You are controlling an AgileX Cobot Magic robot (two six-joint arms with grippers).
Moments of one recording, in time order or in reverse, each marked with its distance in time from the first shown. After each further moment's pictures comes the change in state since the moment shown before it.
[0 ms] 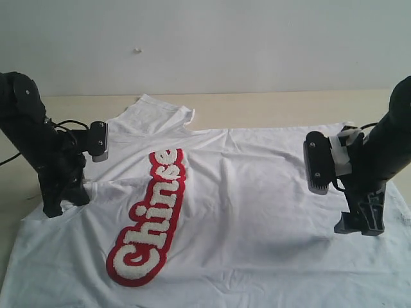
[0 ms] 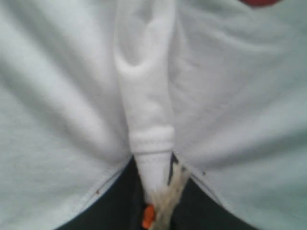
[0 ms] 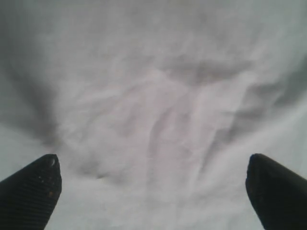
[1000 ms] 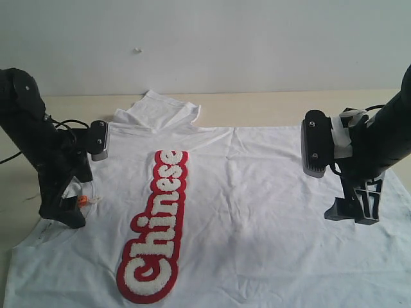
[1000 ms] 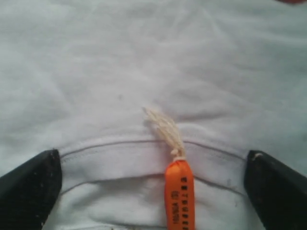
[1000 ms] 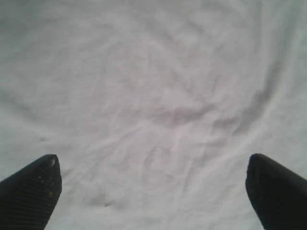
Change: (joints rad) left arm 0.004 -0.007 -0.042 -0.024 0.048 0.047; right arm 0.046 -0.139 0.006 0.064 0.050 0.030
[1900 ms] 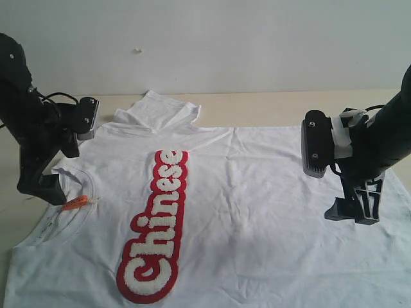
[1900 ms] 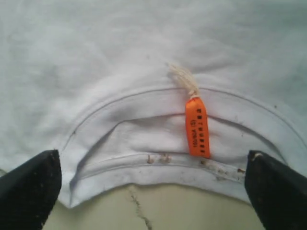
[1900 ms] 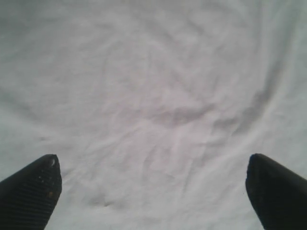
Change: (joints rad) left arm 0.000 -0.096 -0.066 0.131 0.102 -0.023; right arm 0.000 0.000 0.000 0.000 0.000 -0.002
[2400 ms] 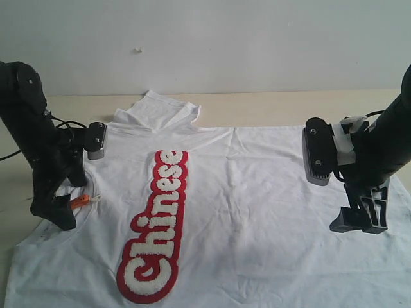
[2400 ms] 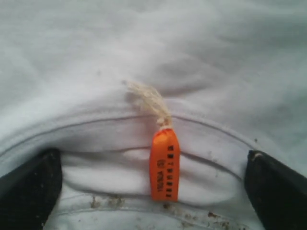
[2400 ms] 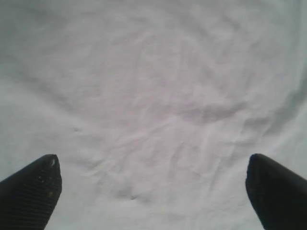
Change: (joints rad) left arm 0.005 0.136 -0.011 -0.074 0.055 -0.025; right arm 0.000 0.000 0.000 0.002 0.080 -0.014
